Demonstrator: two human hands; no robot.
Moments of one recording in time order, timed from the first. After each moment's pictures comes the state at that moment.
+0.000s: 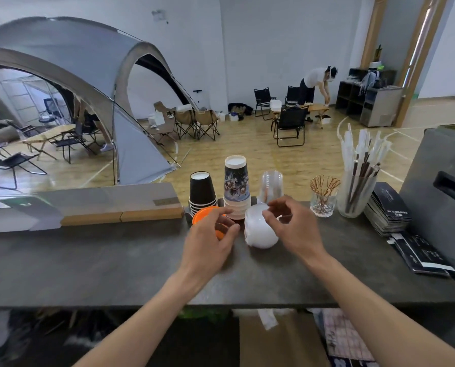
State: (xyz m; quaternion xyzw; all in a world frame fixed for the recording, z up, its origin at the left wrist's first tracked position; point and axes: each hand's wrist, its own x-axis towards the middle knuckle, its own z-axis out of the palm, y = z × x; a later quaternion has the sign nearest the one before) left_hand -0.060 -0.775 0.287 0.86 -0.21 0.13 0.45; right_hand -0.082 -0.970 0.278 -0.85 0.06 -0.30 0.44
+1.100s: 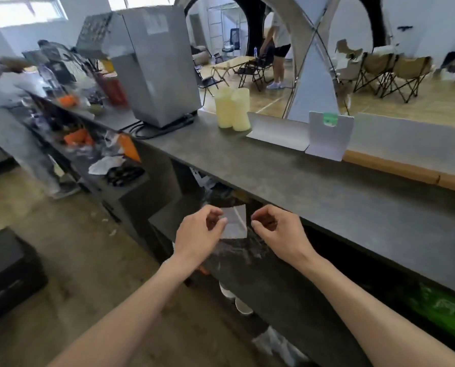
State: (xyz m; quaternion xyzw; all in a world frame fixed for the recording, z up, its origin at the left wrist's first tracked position) left_hand -0.058 -0.082 0.173 0.92 0.14 0.18 0.32; right_hand 0.016 -0.271 0.168 -0.85 -0.25 0.01 0.47
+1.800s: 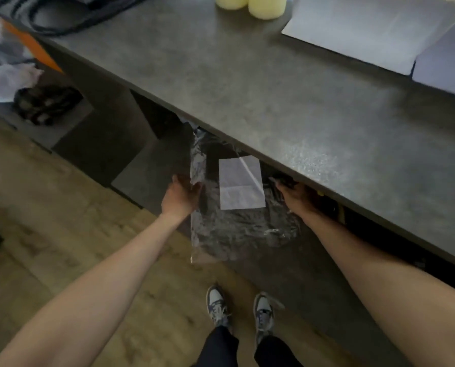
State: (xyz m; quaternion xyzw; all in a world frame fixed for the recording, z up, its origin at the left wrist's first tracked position) left_hand 0.133 0.125 -0.058 0.87 0.30 -0.11 0.37; right_hand 0.202 -0.146 -0.029 -0.86 0.15 0.24 0.42
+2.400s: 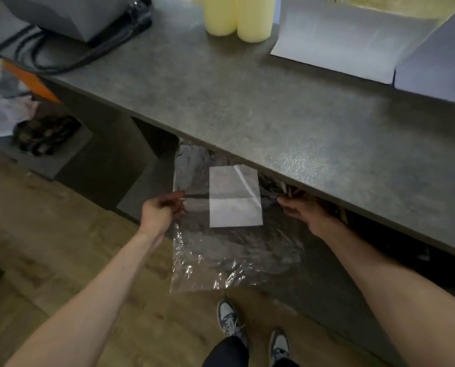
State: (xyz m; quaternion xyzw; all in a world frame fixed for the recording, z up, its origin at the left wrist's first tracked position) left_hand 0.113 0.163 -0.014 0.69 0.35 -0.02 0.64; right_hand 0.186 -0.153 -0.009 -0.69 0.22 0.27 0.63
